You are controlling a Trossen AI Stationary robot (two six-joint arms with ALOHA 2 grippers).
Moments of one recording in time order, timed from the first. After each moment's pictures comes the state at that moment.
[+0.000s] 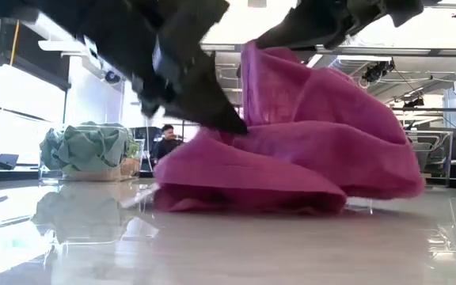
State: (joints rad) left arm -0.49 1.92 1.06 0.10 -0.72 -0.56; right arm 0.25 1.53 0.87 0.18 -0.03 0.07
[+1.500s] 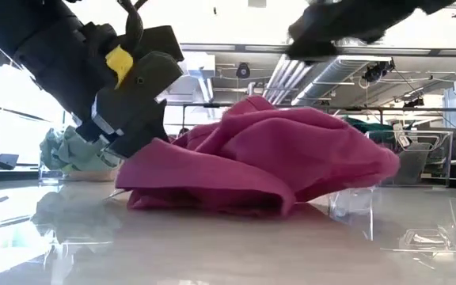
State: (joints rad) left arm -0.56 1.96 1.06 -0.21 -0.75 -0.94; right arm 0.41 1.54 0.87 0.07 0.00 -0.05
